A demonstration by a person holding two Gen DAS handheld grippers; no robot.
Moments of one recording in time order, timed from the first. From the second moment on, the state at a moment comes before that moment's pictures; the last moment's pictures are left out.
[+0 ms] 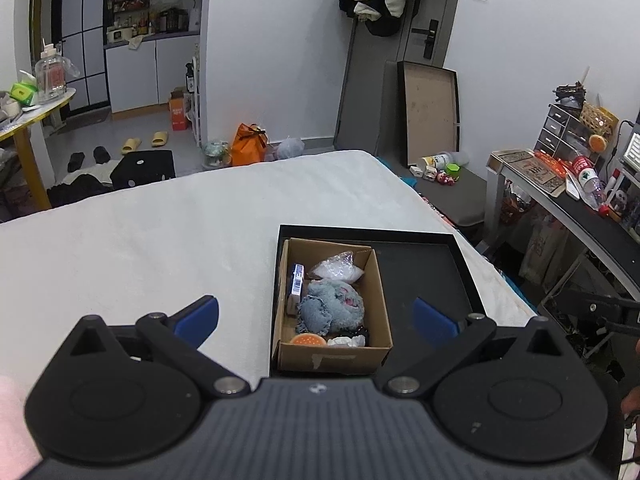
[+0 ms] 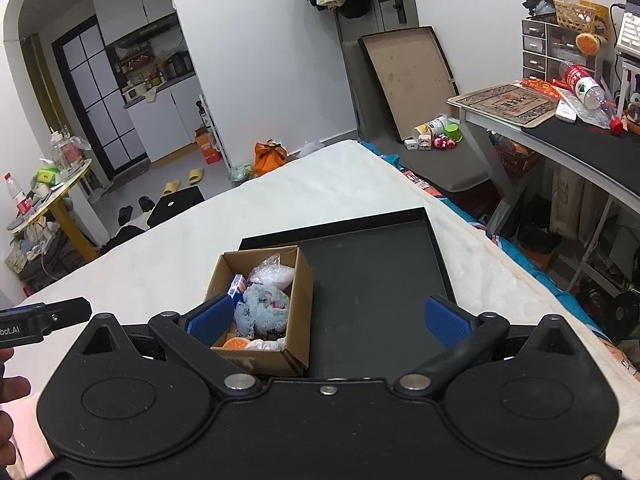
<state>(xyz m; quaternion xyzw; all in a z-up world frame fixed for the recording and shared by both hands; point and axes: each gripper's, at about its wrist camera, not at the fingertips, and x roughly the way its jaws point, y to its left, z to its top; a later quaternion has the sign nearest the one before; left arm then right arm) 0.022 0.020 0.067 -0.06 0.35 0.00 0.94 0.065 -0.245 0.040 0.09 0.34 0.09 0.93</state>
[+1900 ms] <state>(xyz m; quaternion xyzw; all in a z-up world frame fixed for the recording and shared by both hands) -0.024 0.016 0.075 -0.04 0.34 0.00 0.94 0.017 -0.238 0.056 0.05 0.34 0.12 0.93</state>
